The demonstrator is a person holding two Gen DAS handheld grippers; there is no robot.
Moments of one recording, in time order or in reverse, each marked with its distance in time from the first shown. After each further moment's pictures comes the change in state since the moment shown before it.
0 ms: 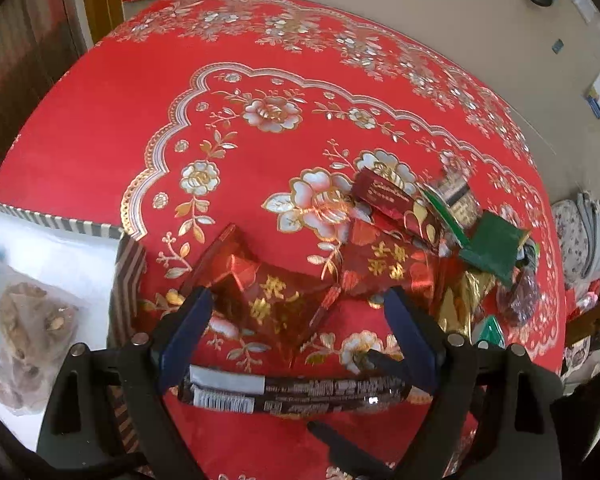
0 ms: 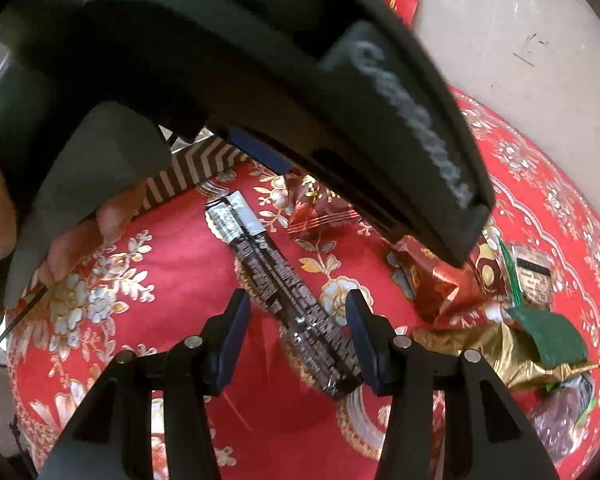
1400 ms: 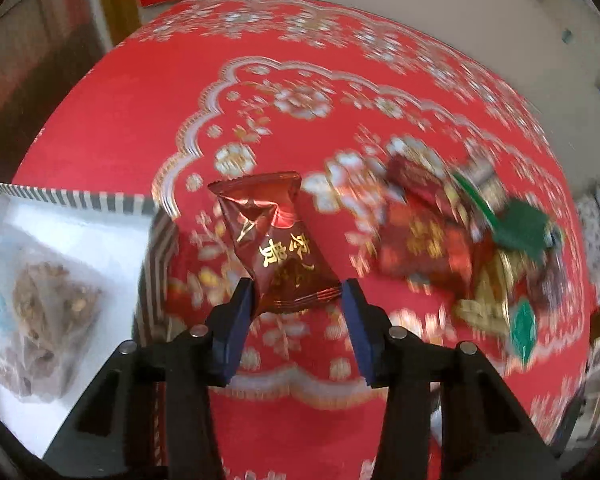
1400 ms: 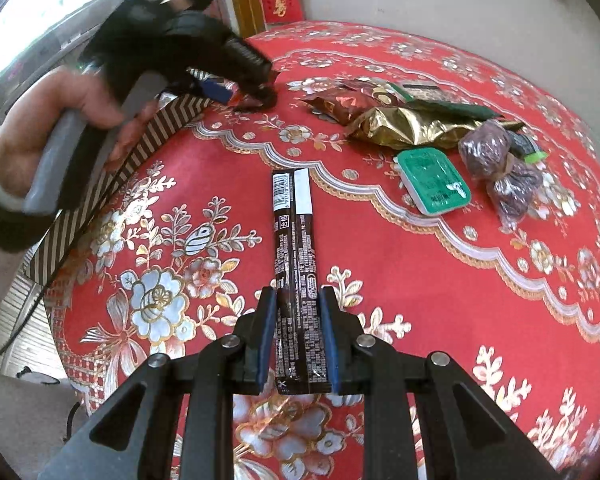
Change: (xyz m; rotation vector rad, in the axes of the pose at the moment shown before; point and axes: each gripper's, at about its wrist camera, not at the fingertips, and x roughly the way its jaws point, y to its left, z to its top) left arm -0.004 0.009 -0.021 0.043 -0.023 0.081; right arm -0.084 0.019 -0.103 0.404 0.061 -0.112
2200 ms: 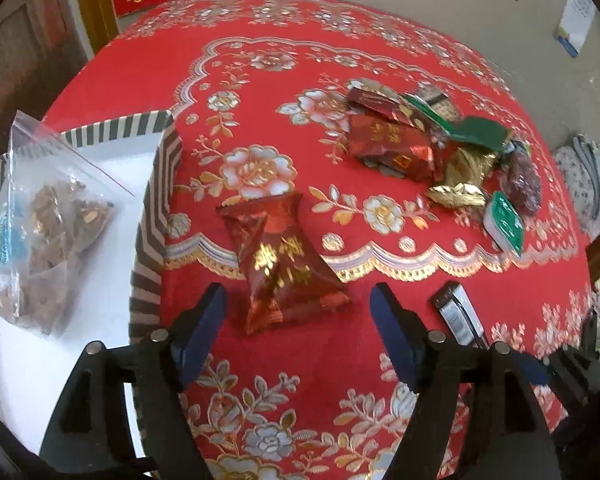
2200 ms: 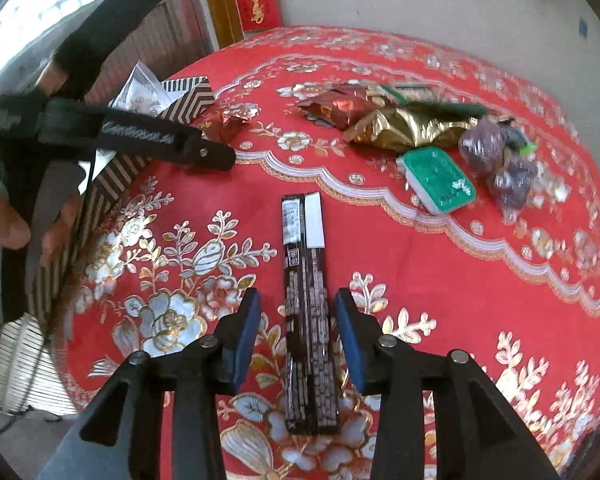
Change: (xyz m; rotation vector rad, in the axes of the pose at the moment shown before) left arm -0.022 0.005 -0.057 0.104 -0.003 -0.031; right arm 0.008 0.022 0.009 0.039 -0.019 -0.095
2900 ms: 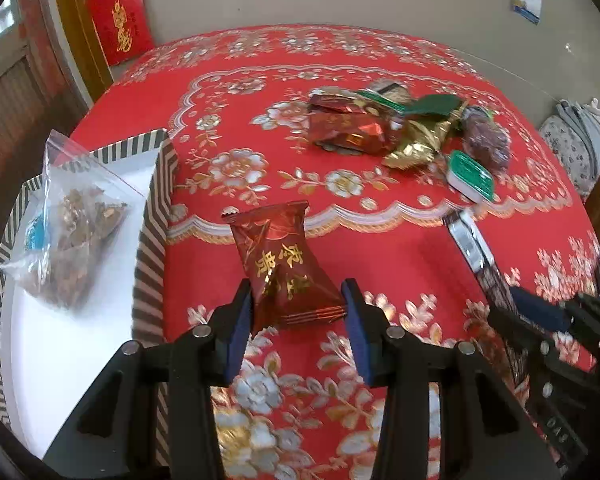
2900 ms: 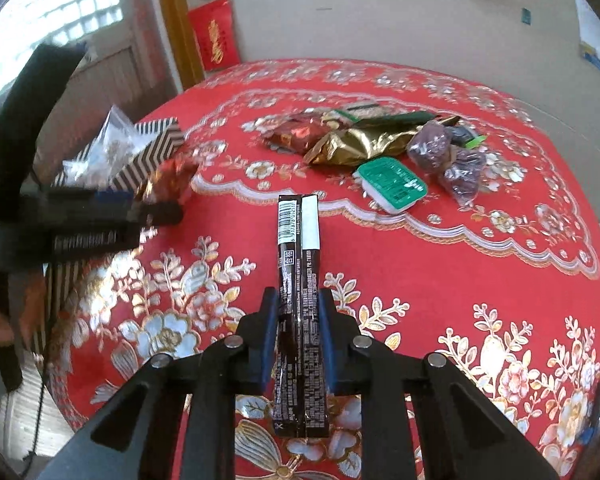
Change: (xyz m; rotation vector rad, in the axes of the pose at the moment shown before) left arm -0.034 -0.026 -0.049 0.153 -0.123 0.040; right arm -0.026 -0.005 -0.014 0.173 -0.152 -0.065
